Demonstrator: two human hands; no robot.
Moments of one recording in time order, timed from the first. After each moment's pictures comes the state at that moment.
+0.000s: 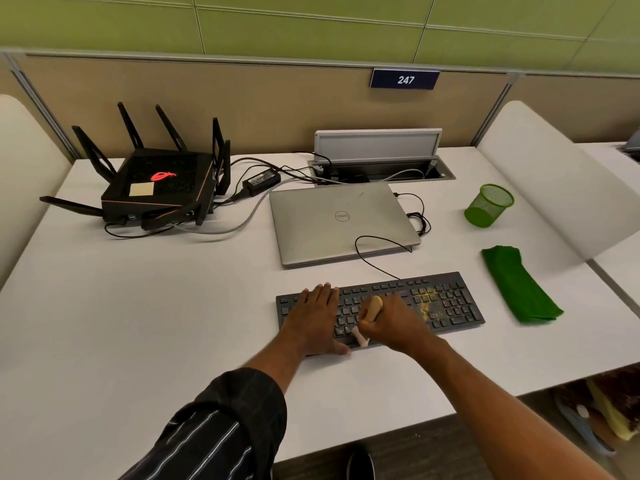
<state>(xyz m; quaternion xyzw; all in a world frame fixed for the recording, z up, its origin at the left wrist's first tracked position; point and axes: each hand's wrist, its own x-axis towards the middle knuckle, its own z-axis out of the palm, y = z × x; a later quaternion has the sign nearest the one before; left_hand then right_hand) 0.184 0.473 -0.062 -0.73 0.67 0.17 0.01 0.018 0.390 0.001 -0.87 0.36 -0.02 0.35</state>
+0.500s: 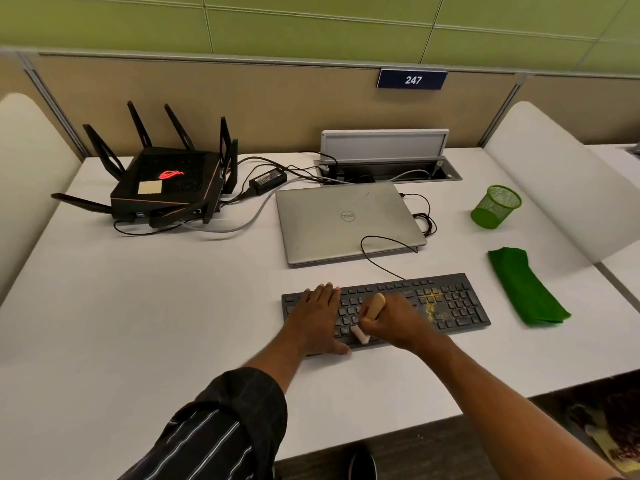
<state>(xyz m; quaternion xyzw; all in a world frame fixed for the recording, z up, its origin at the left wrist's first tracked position) 0.190 0.478 -0.062 -0.73 0.66 0.17 0.01 0.024 0.389 0.004 -0.87 0.35 -0.02 0.34</state>
